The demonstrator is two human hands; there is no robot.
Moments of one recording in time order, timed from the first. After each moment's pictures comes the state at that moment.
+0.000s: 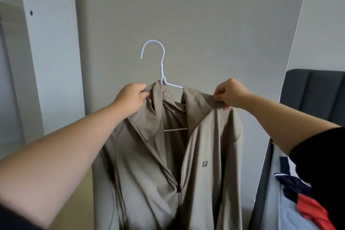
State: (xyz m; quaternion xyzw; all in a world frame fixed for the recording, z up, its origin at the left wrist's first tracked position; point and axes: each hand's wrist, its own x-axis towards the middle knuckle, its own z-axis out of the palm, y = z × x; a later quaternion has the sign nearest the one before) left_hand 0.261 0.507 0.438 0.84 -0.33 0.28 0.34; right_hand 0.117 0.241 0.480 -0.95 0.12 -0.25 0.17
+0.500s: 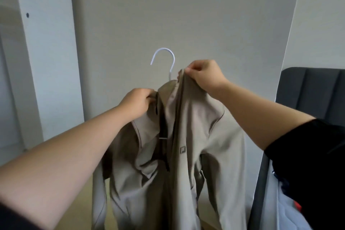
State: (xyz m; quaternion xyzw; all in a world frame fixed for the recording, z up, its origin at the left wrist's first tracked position) left_hand 0.247 0.494 0.432 0.83 -0.38 0.25 0.33; right_hand 0.132 0.316 0.503 -0.85 -0.01 -0.40 0.34
